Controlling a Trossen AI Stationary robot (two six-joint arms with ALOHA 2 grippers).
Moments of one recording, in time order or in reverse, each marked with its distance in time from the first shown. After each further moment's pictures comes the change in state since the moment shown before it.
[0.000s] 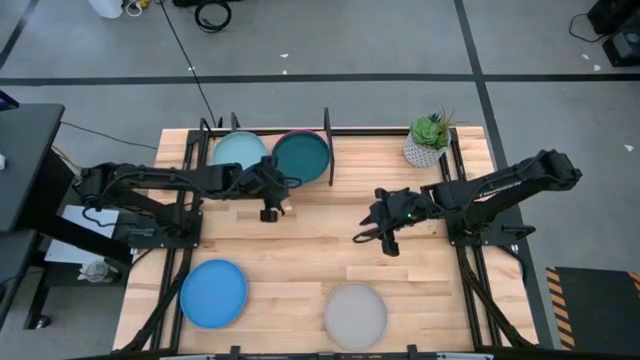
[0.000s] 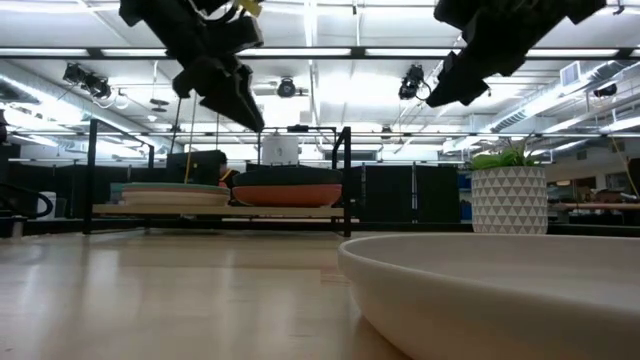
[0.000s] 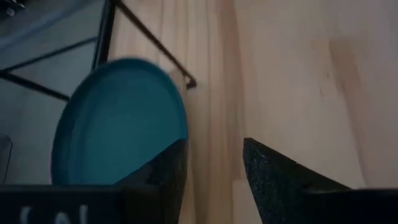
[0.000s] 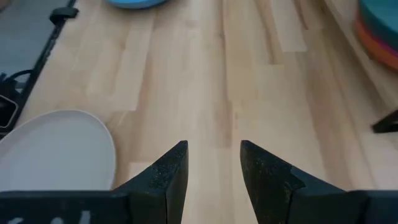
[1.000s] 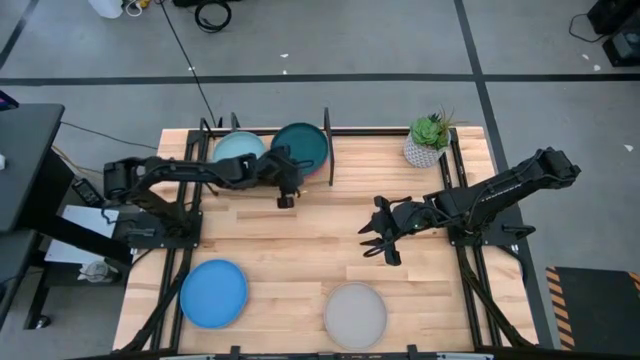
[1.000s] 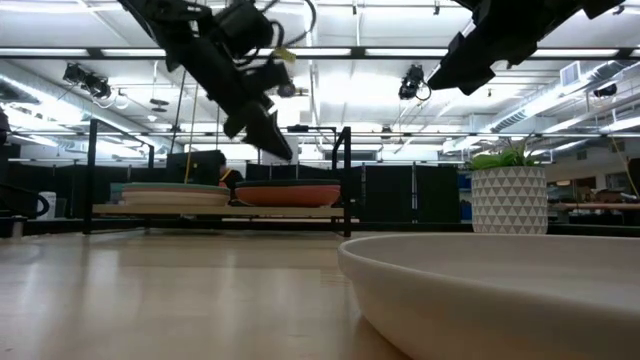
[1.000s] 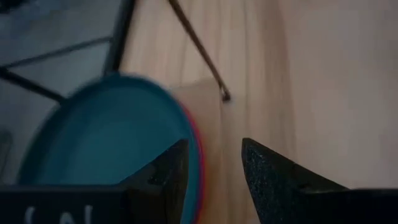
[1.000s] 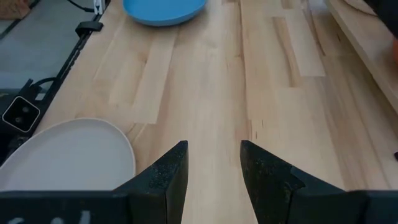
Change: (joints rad) left arm 0.157 0.200 0.000 0.268 0.088 0.056; right arm 0.100 0.000 -0.031 0.106 0.062 -0.002
